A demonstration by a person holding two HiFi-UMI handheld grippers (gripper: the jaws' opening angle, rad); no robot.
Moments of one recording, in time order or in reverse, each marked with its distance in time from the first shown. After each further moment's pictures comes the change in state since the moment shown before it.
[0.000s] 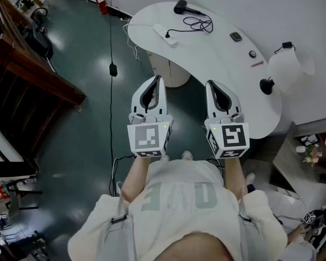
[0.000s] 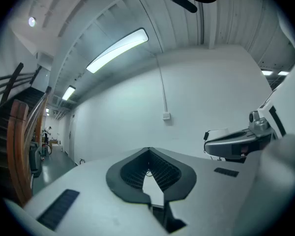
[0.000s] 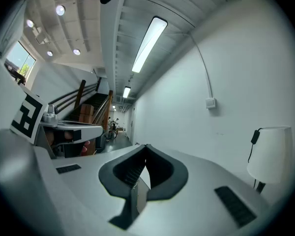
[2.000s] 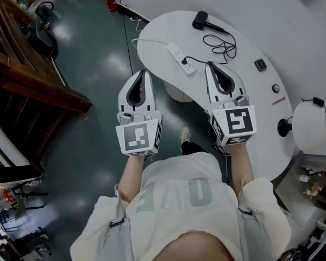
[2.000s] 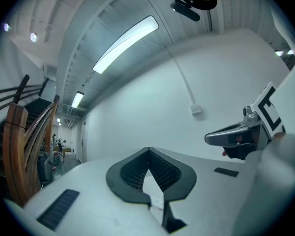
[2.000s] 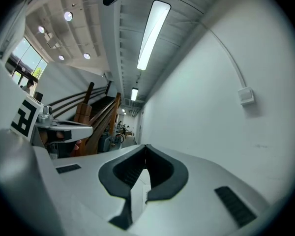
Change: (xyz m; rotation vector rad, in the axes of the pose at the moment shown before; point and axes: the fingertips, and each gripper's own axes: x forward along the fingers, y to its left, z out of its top) left arm 0.190 0.156 -0.006 0.068 -0.042 0.155; right arm 0.271 -0.047 0.034 -0.050 -0.070 0.141
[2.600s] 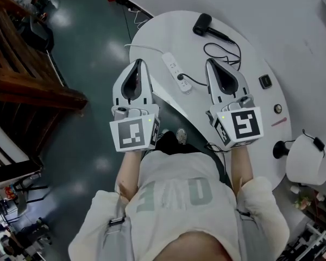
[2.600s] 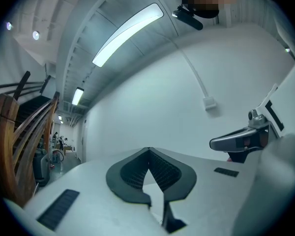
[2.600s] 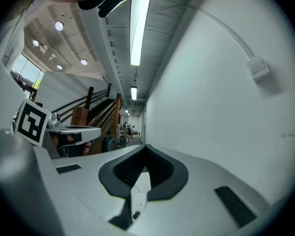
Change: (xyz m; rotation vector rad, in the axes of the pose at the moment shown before) left arm 0.144 0.007 -0.013 -0.027 0.008 0.034; right arm 0.107 -0.079 -0.015 0.085 0.013 0.093
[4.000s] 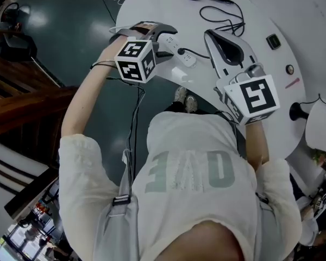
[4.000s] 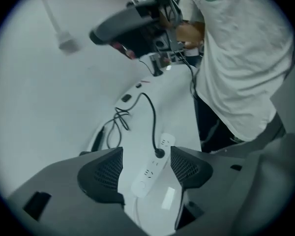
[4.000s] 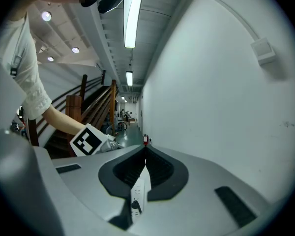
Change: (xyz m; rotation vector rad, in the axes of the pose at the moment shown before) left arm 0.048 -0.083 -0.228 1.044 0.448 -1.466; right arm 0.039 -0.004 -0.046 0.038 0.185 -0.042
